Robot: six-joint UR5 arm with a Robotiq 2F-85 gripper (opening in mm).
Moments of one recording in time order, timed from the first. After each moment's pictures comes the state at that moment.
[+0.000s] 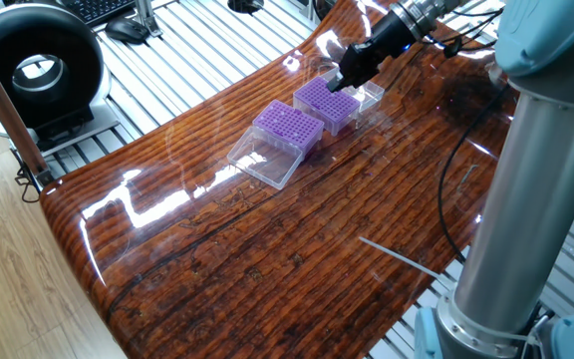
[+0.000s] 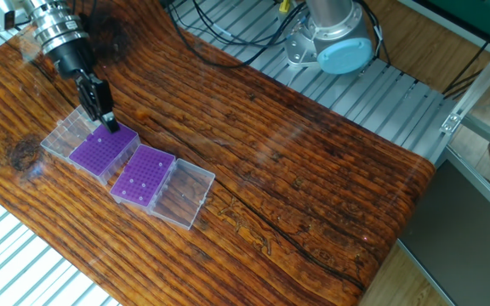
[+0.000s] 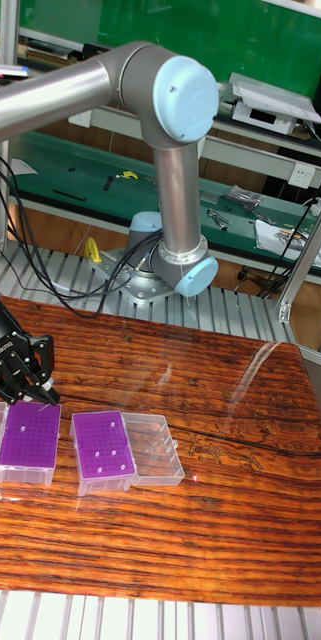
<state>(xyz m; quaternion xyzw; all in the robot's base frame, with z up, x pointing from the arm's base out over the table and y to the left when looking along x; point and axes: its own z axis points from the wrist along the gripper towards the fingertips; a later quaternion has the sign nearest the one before) 0.590 -0.125 0.095 0.03 0.88 0.45 0.13</state>
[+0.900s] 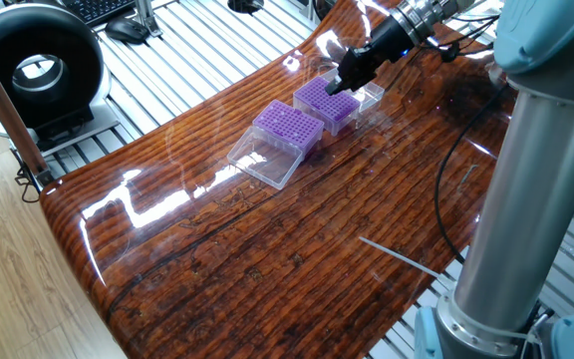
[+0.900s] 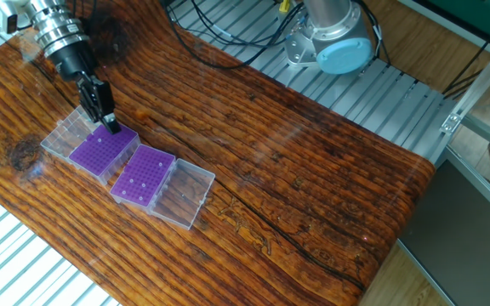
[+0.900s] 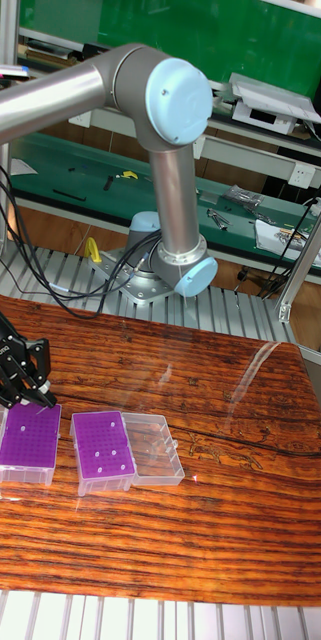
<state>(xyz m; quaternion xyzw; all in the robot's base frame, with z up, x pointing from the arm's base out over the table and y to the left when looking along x) 0.587 -0.129 0.085 0.02 0.88 0.46 0.13</state>
